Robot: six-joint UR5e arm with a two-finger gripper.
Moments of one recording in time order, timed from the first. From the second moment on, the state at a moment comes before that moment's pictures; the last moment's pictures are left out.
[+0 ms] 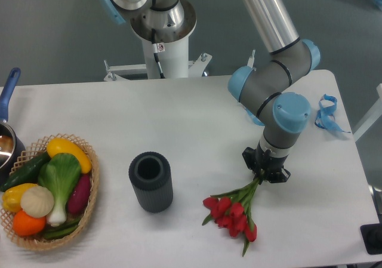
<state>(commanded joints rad) 2.68 -2.14 -1.63 -0.87 1.44 1.30</state>
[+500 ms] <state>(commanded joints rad) 2.69 -2.00 -1.62 -0.87 1.30 1.19</state>
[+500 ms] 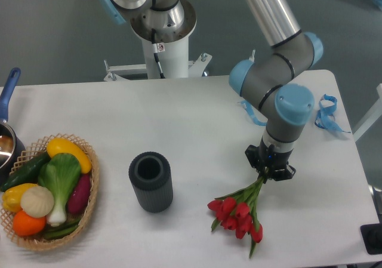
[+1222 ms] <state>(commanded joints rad) 2.75 -1.80 -1.64 -0.87 0.65 1.05</state>
